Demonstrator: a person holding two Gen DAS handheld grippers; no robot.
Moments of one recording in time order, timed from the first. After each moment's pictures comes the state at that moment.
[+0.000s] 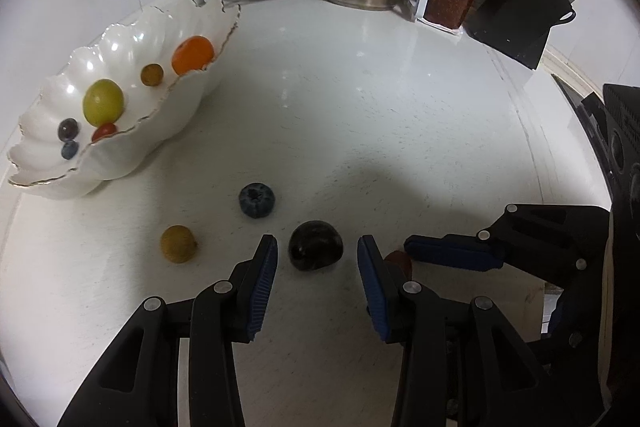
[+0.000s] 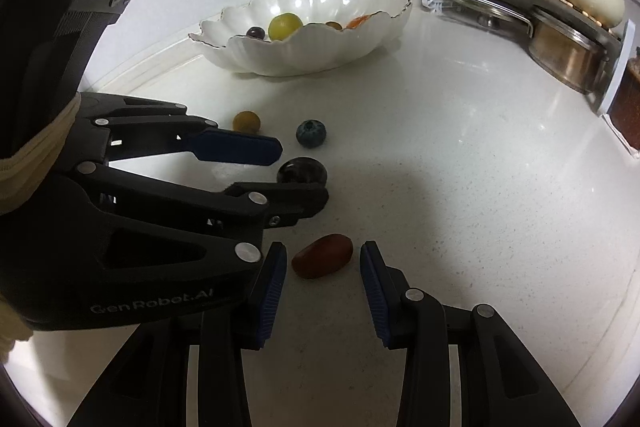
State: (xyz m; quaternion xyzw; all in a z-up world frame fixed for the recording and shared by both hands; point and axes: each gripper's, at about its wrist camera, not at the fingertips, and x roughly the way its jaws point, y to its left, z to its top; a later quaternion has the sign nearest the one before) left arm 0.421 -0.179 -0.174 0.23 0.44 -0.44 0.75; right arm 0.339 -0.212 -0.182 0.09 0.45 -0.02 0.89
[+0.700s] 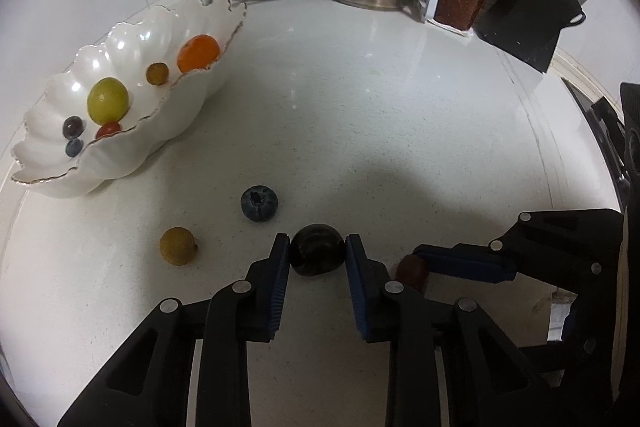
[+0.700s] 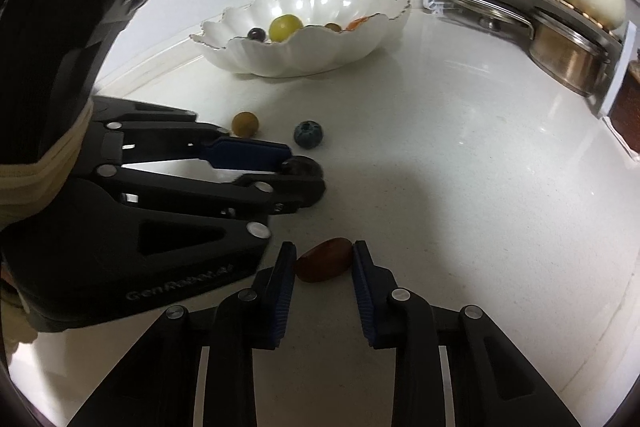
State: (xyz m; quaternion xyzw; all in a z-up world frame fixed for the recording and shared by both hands) left arm 0.420 -0.183 -0.175 0.23 0.43 -0.42 0.76; right arm 0.336 -0.218 -0.180 0.09 0.45 -0.02 0.89
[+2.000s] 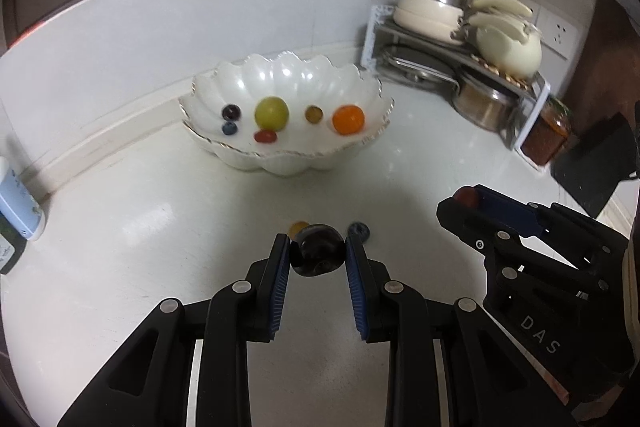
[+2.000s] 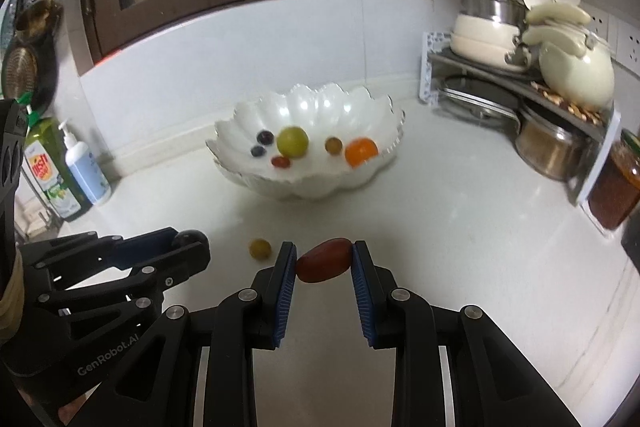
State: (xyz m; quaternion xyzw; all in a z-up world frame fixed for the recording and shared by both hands) left arm 0.403 -0.107 -0.102 0.06 0.39 -0.23 0.89; right arm 0.359 -0.222 -0.090 0.07 0.35 -0.02 0.93
